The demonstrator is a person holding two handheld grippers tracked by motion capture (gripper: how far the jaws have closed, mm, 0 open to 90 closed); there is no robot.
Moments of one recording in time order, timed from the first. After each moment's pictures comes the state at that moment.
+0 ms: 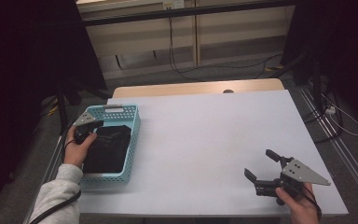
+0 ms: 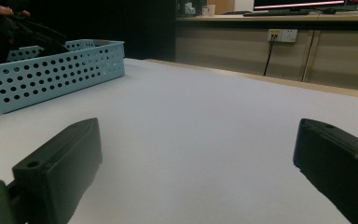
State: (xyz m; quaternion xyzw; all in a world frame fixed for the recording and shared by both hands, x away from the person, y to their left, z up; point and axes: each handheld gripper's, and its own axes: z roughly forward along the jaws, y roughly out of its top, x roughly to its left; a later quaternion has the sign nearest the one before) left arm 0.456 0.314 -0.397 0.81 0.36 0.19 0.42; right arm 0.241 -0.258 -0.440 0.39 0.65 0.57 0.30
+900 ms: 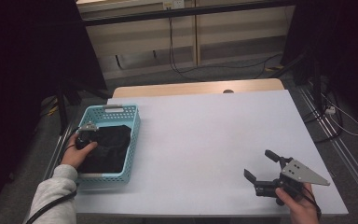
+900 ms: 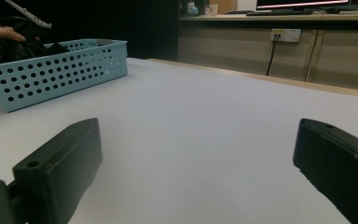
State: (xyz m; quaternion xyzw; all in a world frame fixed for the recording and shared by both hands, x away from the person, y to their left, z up) left arm 0.460 0.338 -0.443 0.85 0.40 0.10 0.34; right arm 0.241 -0.257 -0.441 0.39 0.66 0.57 0.29
